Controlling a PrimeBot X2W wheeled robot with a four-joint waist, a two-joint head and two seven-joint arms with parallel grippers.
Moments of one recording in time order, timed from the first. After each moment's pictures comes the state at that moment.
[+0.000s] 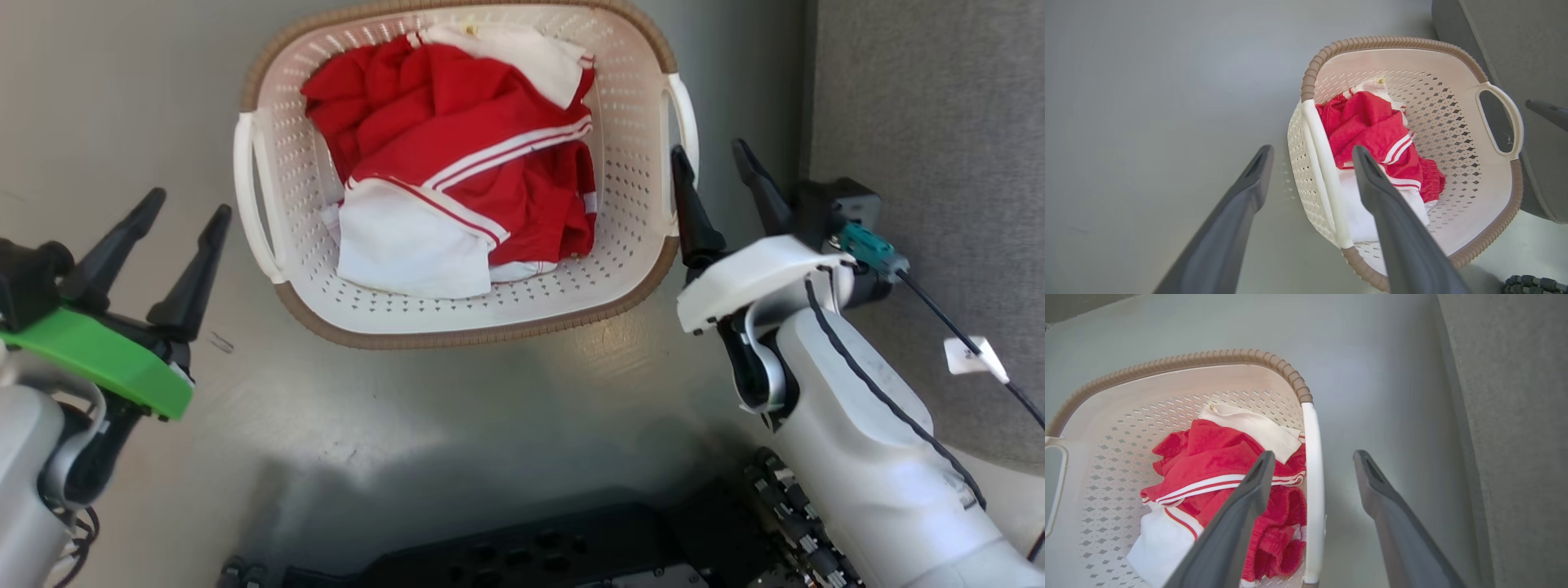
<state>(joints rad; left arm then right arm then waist) -0.51 0.64 -0.65 0.17 -0.91 -0.13 -0.25 -0.52 -0.06 0.43 0.46 0.42 -0.13 -0.25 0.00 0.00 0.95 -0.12</state>
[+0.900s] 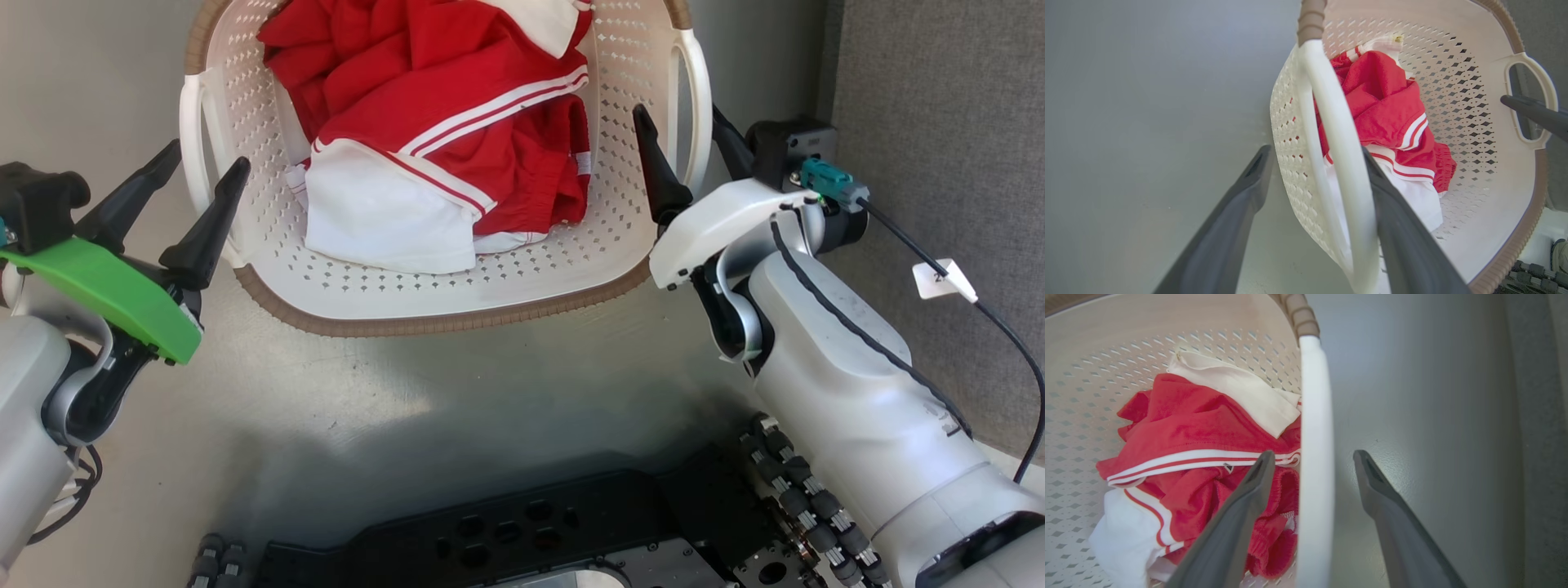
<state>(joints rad) -0.75 0.65 -0.89 0.29 -1.06 -0.13 -0.24 -0.71 -0.06 0.58 0.64 0.51 -0.13 -0.25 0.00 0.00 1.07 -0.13</state>
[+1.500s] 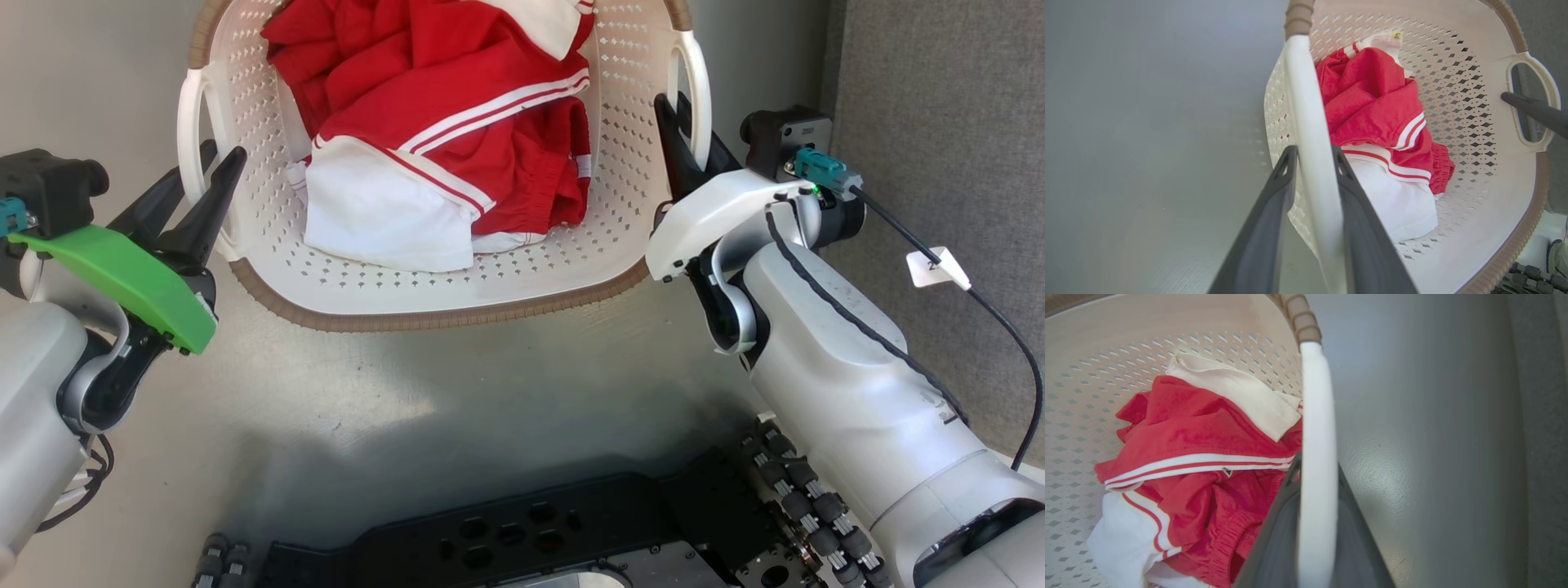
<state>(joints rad) -0.82 0.65 -1.00 0.33 -1.13 -0.13 -0.24 -0.75 -0.06 0.63 0.68 0.56 -0.13 -0.25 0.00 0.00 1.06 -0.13</state>
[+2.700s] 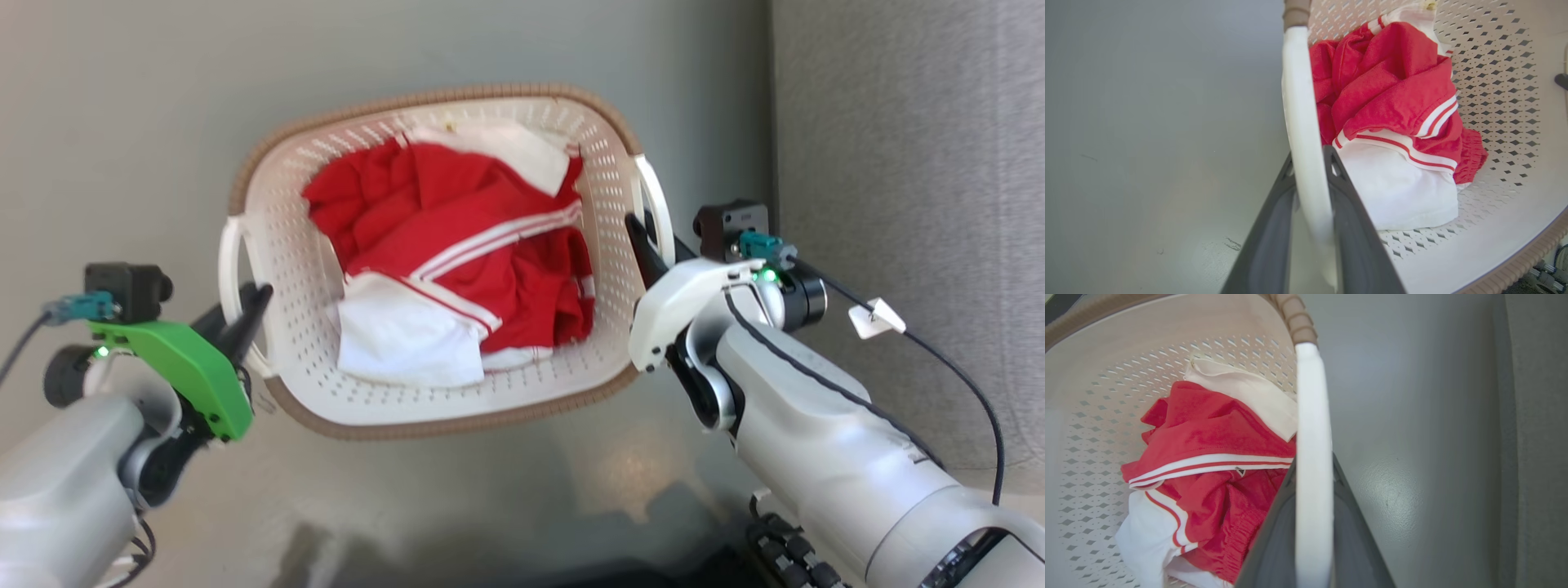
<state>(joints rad) -0.76 0.57 -1.20 0.52 -1.31 -0.12 -0.21 -0.71 -0.06 0.86 0.81 0.74 -0.13 -0.25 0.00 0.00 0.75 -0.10</state>
